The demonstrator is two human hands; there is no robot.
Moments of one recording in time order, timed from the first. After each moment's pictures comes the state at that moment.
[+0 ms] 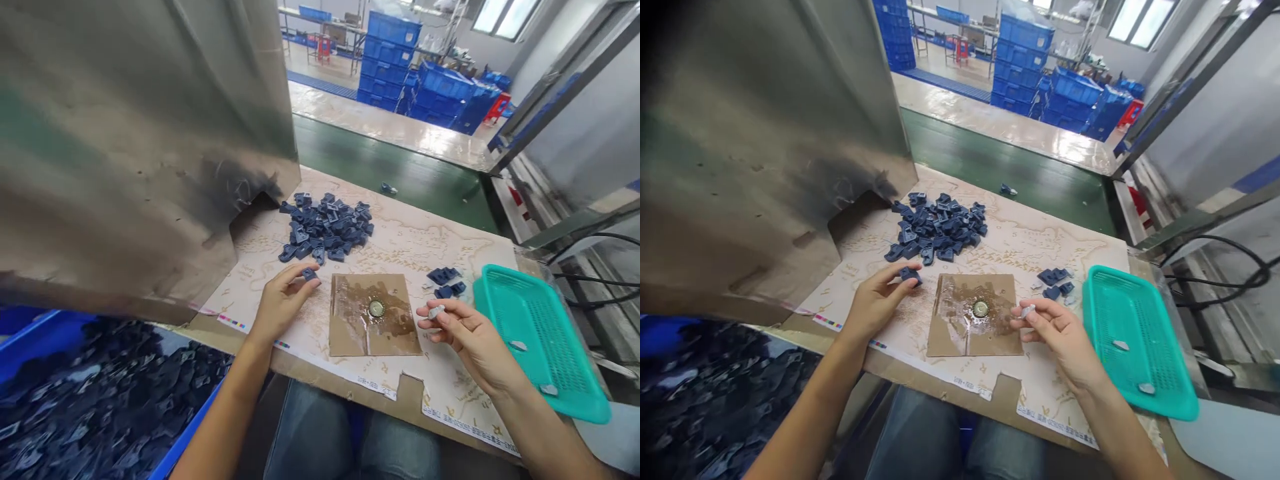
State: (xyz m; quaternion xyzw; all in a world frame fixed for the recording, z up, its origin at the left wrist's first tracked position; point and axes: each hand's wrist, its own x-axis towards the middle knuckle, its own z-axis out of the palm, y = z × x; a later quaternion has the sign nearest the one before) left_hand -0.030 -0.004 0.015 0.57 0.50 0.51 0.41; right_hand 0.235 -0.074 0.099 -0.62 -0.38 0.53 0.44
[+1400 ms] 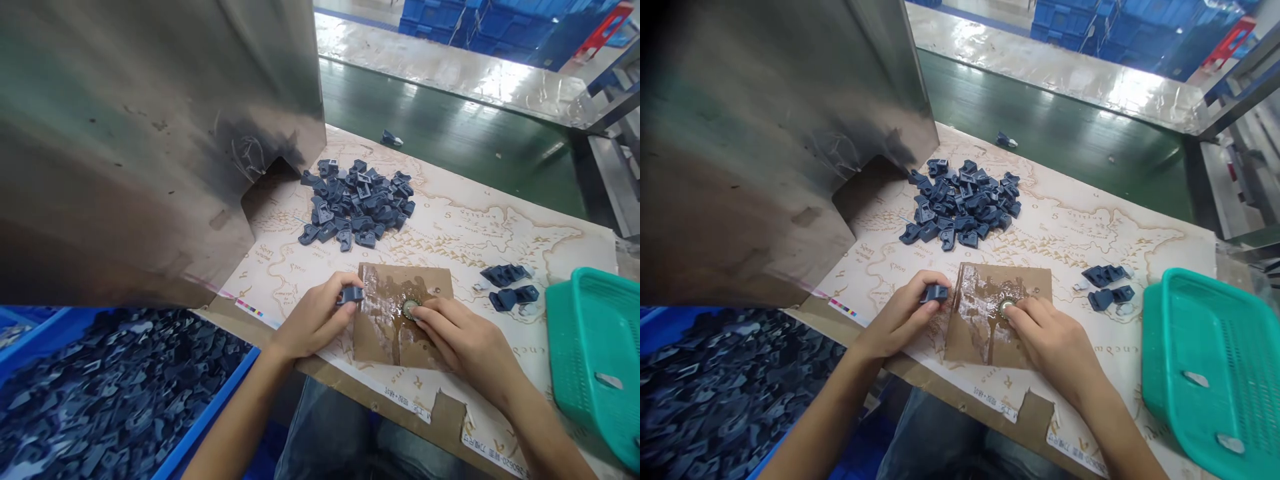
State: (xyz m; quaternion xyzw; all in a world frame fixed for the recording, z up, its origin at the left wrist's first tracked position) left_hand -0.031 -0.016 0.027 0.74 0.42 0.34 0.40; right_hand 0.215 -0.038 0.055 -0.41 -0.90 -0.01 0.16
